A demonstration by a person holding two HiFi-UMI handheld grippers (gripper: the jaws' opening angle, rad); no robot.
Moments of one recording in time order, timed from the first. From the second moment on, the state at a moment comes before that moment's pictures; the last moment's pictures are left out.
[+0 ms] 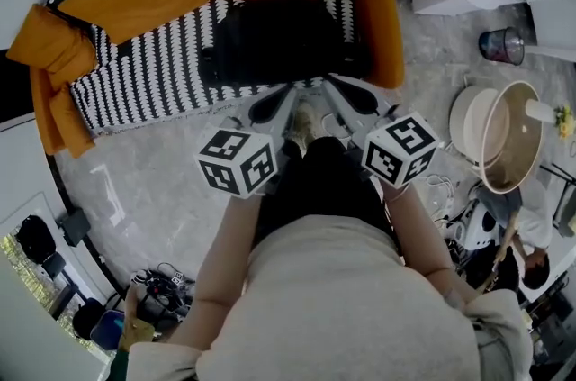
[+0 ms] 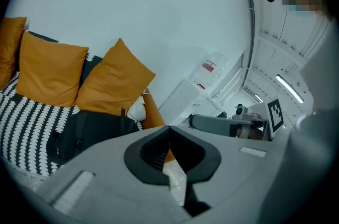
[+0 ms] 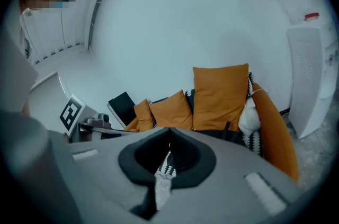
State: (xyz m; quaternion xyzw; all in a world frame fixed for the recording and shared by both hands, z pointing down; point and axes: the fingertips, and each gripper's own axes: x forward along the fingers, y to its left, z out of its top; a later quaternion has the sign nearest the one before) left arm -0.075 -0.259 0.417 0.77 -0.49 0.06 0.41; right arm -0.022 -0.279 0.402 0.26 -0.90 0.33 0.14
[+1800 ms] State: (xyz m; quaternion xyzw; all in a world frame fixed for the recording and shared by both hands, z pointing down) left arm -0.034 -0.288 0.658 0.79 -0.40 0.10 0.45; right arm 0.025 -0.325 0.673 0.33 -0.84 0.30 0.31
